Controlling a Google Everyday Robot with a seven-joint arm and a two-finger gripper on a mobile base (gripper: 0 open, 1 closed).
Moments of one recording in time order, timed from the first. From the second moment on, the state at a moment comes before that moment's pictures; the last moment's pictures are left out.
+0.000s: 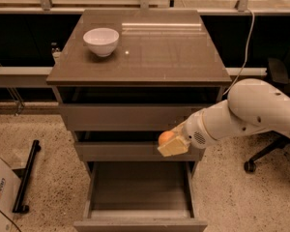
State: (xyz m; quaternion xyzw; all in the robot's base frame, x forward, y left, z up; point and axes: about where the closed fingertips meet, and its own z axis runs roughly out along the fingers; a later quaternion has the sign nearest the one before) arm 0.491 -0.081 0.738 -0.44 0.82 0.23 0.26
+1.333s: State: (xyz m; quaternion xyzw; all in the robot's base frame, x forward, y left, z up) arm 0.504 -0.084 0.650 -0.44 0.83 0.19 0.28
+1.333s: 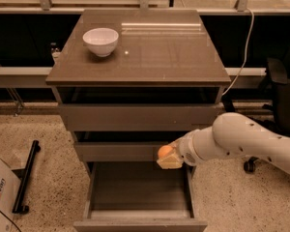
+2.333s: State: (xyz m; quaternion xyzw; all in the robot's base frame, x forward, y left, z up) arm 0.520 -0.121 0.522 -0.37 0.84 0.23 0.31
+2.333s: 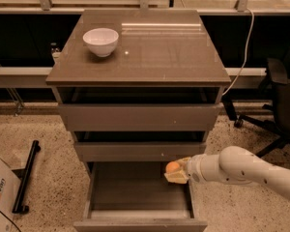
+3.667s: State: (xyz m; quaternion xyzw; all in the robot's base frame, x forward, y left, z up) arm 0.523 -0.084 0.401 -0.37 0.84 0.27 0.30
